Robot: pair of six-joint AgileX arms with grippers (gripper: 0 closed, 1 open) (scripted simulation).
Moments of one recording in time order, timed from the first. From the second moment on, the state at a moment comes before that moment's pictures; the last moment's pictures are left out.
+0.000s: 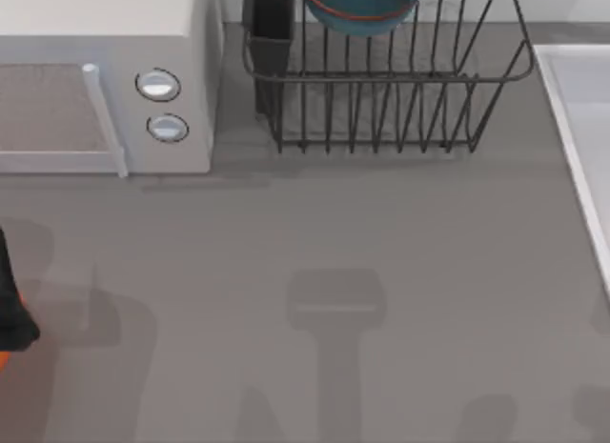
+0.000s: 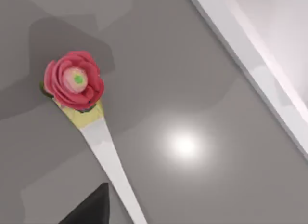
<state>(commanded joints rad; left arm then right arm) 0.00 0.00 0.00 0.00 0.00 0.00 -0.20 0.91 0.55 -0.76 0.01 -1.06</state>
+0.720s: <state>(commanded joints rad) 0.00 0.00 0.00 0.00 0.00 0.00 -0.28 1.29 0.80 -1.08 0.00 -1.51</state>
